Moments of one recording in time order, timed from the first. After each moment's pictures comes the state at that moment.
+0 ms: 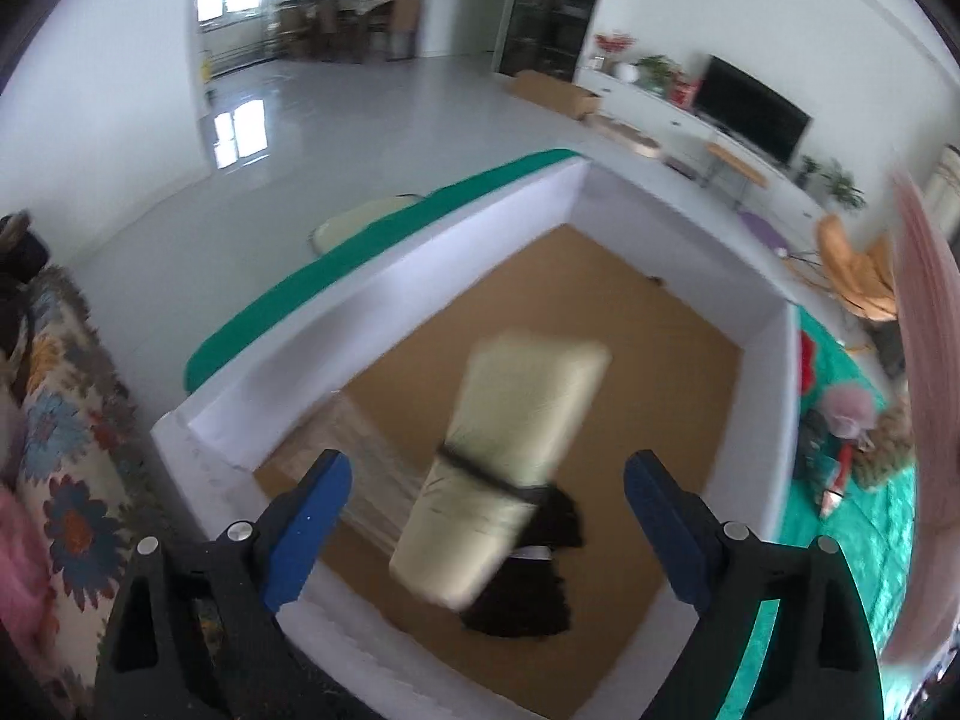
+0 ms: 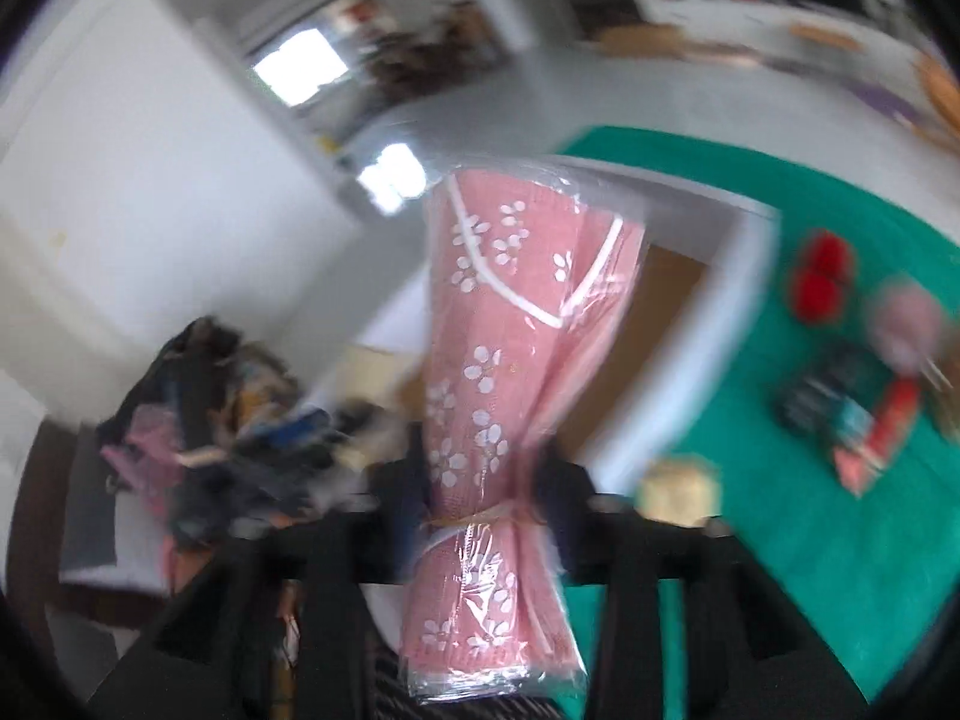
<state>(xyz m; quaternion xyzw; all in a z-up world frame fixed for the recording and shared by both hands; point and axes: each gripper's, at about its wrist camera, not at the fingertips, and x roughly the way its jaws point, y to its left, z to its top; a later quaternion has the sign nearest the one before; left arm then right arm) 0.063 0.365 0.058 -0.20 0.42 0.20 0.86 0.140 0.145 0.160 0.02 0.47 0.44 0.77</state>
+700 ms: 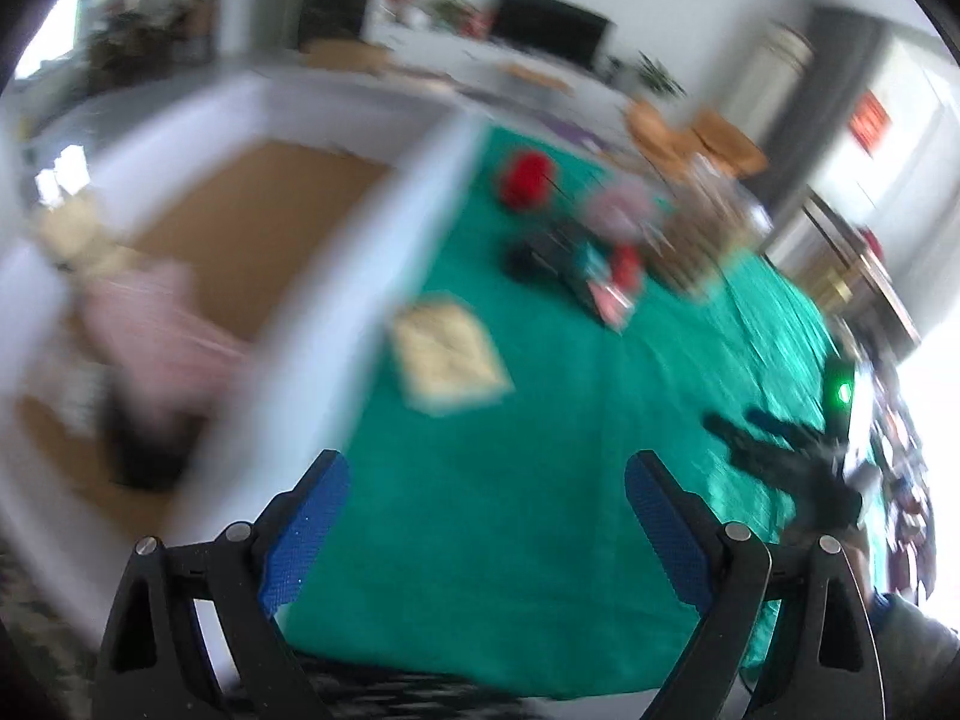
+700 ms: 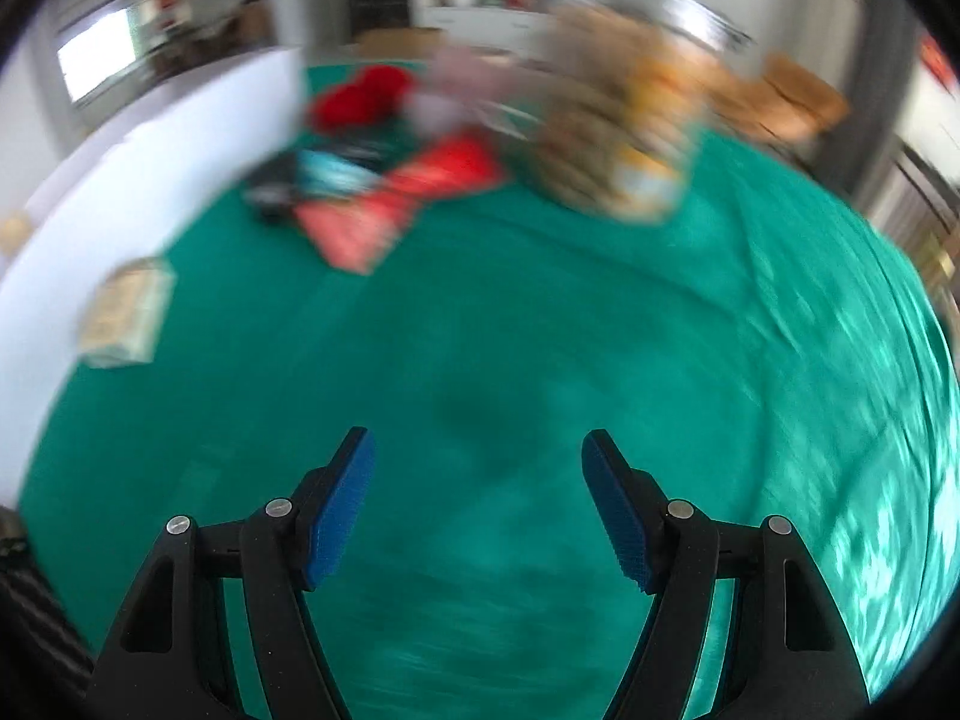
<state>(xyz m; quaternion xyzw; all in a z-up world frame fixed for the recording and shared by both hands) 0.057 0.123 0.013 -0.15 0.46 -0.06 0.87 0.148 -0.164 -0.038 -0.05 0.46 0.09 0.88</state>
